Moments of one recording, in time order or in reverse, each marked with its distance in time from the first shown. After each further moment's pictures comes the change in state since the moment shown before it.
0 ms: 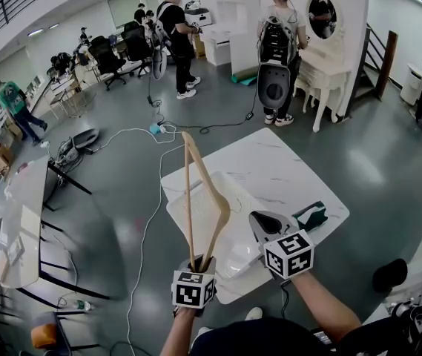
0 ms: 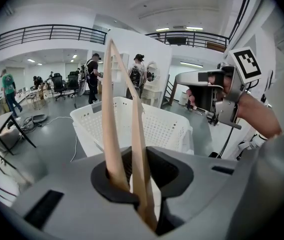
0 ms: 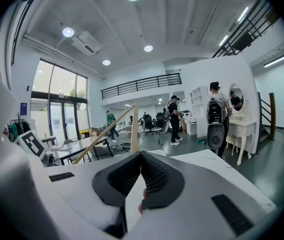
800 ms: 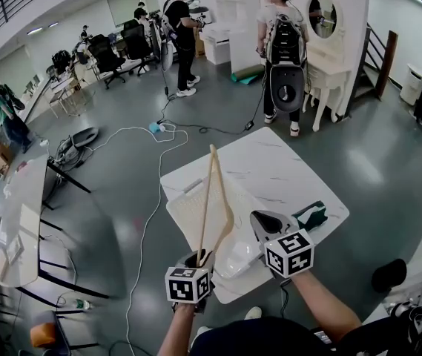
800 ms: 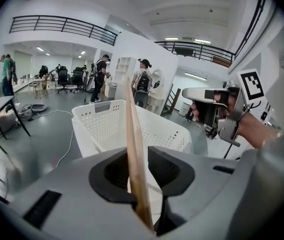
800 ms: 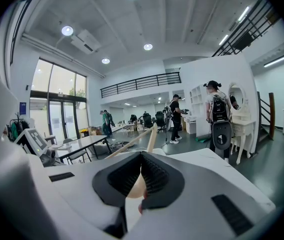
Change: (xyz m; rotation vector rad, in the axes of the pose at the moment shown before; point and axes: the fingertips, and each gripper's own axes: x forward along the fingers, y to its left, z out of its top) left arm 0.003 0.009 0.013 -0.119 -0.061 -0.035; right arm 0.002 -0.004 -0.003 0.003 0.014 -0.008
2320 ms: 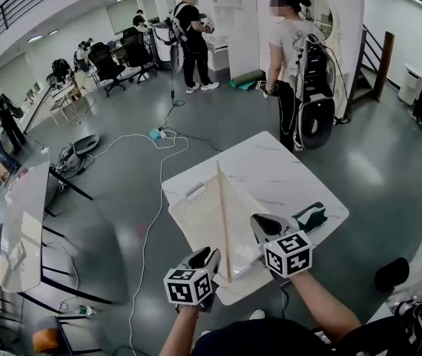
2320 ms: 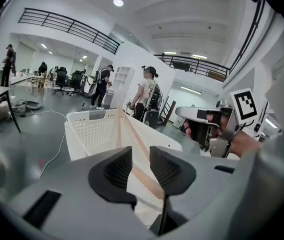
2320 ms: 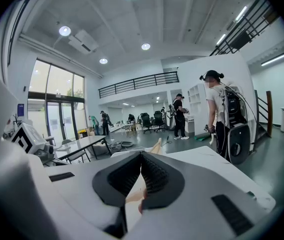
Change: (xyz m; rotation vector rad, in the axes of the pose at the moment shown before) left arm -0.008 -0.015 0.023 -0.065 -0.129 -0.088; right arm -0.003 0.002 -0.006 0.021 0.007 -0.018
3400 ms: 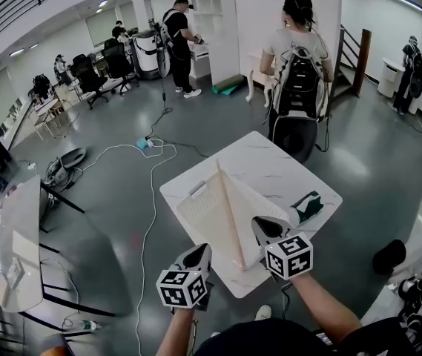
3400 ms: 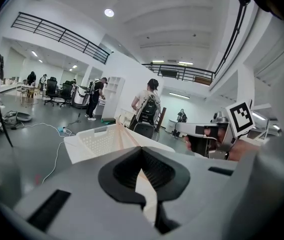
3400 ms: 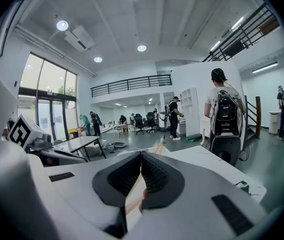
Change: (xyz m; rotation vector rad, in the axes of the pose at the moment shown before) left arm -0.065 0.021 0.031 0.095 -0.101 -0.100; right arm -0.019 0.057 0.001 0.003 -0.010 -0.112
